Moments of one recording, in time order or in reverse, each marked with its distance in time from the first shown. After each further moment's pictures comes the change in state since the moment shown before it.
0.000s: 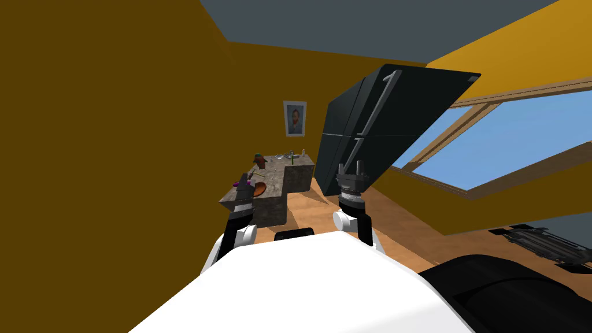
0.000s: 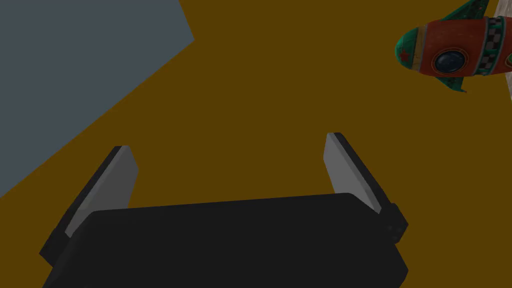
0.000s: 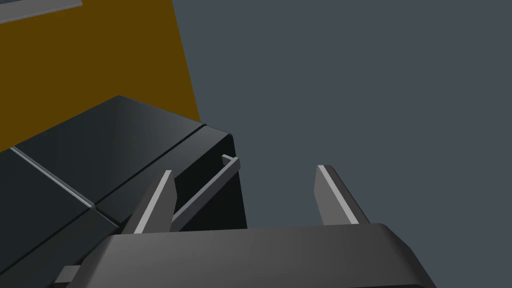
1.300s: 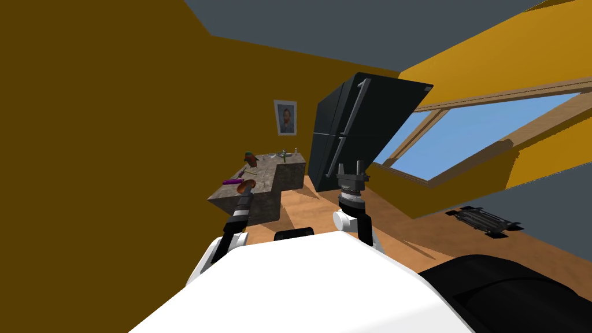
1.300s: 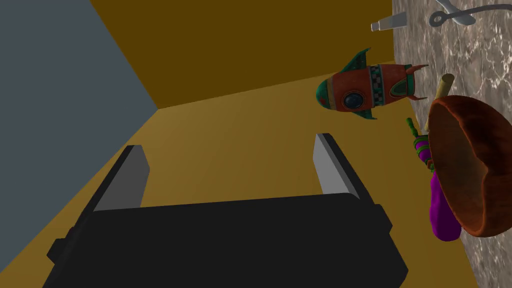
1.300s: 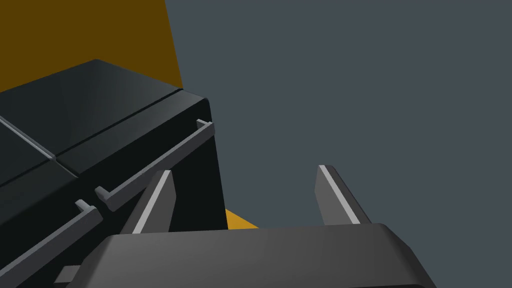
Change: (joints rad) left arm -0.013 0.183 0.082 0.216 -0.017 -0.007 0.065; right arm 0.000 0.000 0.000 0.000 0.000 0.000 0.000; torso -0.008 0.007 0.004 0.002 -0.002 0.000
